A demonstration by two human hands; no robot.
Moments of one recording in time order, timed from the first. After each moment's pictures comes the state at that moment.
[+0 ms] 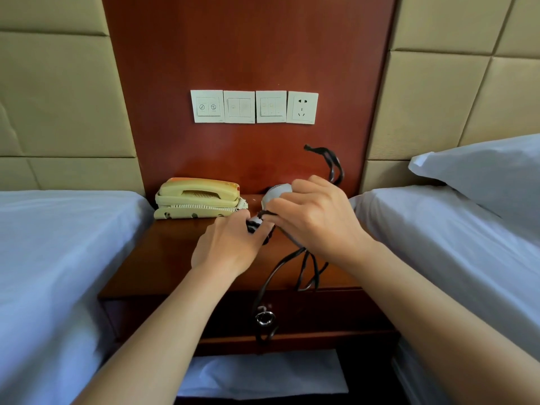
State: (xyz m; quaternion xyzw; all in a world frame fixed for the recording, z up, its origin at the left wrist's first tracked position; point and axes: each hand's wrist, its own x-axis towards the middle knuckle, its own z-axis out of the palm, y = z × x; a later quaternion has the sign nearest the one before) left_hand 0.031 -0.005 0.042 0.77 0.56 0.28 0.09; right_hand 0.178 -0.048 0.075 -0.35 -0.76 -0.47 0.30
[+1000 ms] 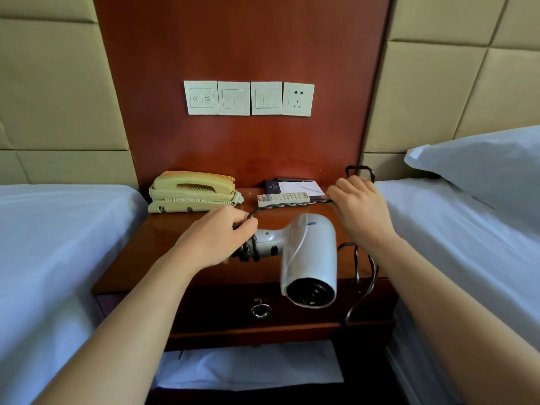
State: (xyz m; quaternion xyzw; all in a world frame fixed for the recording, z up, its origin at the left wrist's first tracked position) left_hand 0.010 0.012 0.042 0.85 0.43 0.24 0.20; right_hand 0.263 -0.029 0.038 -0.62 -0.64 -0.40 0.19
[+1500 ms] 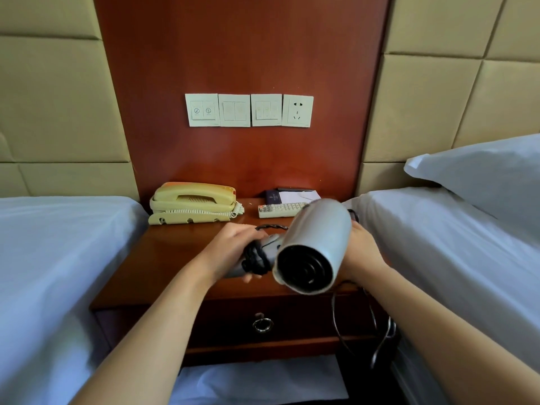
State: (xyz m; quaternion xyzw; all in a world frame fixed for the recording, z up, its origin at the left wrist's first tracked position) left_hand 0.026 0.009 0.036 0.72 0.30 0.32 0.53; right_hand 0.250 -0.035 0.007 -0.70 -0.67 -0.20 0.13
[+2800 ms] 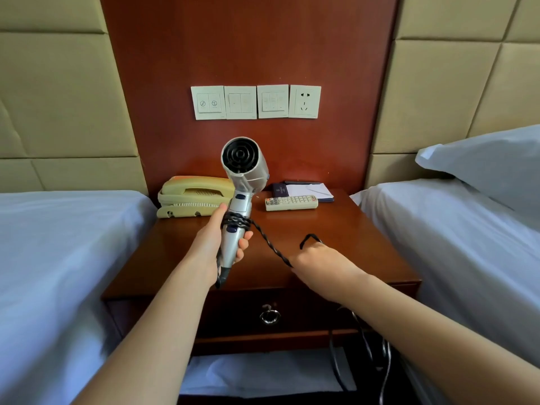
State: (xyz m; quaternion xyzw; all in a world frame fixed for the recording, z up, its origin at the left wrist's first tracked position) left_hand 0.013 0.047 0.011 0.38 0.40 0.40 0.73; right_hand 0.191 -0.037 -0.004 -0.58 -0.80 -0.12 0.00
